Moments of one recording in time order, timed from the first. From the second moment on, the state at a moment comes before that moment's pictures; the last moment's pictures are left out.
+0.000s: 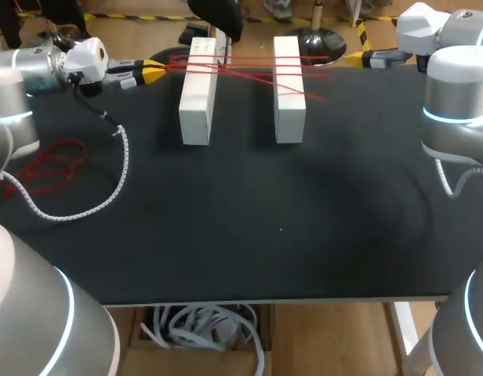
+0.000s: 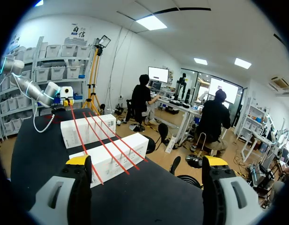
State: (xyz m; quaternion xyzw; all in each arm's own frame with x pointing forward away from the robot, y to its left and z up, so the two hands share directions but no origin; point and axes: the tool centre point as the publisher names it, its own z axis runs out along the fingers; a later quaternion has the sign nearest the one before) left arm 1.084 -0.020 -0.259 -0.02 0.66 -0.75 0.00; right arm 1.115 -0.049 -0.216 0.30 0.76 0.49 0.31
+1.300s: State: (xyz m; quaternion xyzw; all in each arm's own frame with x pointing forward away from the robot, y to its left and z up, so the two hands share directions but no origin) left arm 1.023 -0.039 -0.197 0.03 0.54 -0.84 0.02; right arm 1.115 -0.049 -0.216 0.30 0.76 0.49 0.31
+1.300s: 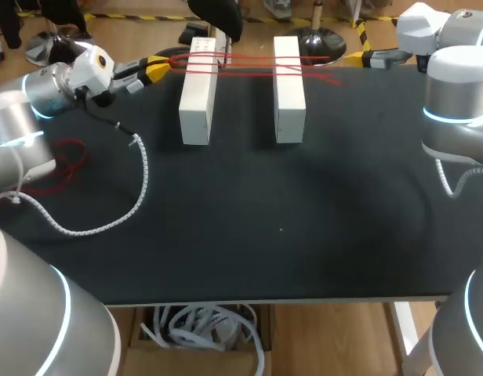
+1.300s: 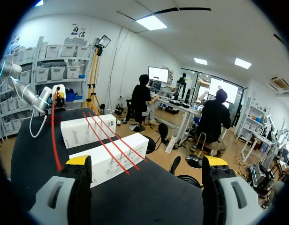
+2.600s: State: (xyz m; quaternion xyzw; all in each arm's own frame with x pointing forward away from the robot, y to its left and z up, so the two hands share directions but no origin) left arm 0.935 -0.025 -0.139 0.05 0.50 -0.86 0.02; right arm 1.115 -0.049 -0.216 0.30 0.76 0.49 0.31
